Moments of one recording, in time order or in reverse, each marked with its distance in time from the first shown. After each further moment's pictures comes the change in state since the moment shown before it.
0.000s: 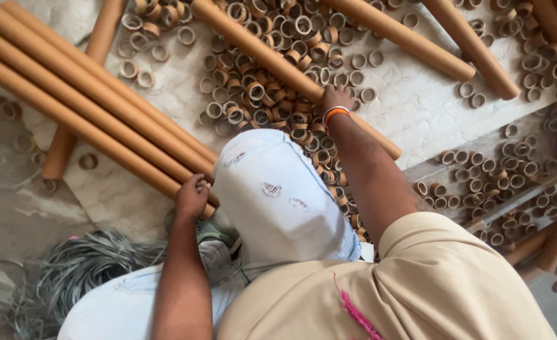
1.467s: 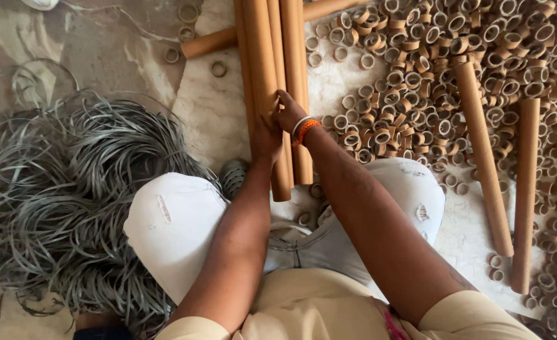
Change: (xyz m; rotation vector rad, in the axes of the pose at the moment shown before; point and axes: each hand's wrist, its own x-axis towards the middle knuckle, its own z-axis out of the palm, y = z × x) left_hand 0.009 0.038 -0.052 -0.417 0.708 -0.281; right_hand -0.201 -0.413 0.048 0.655 -0.670 -0.965
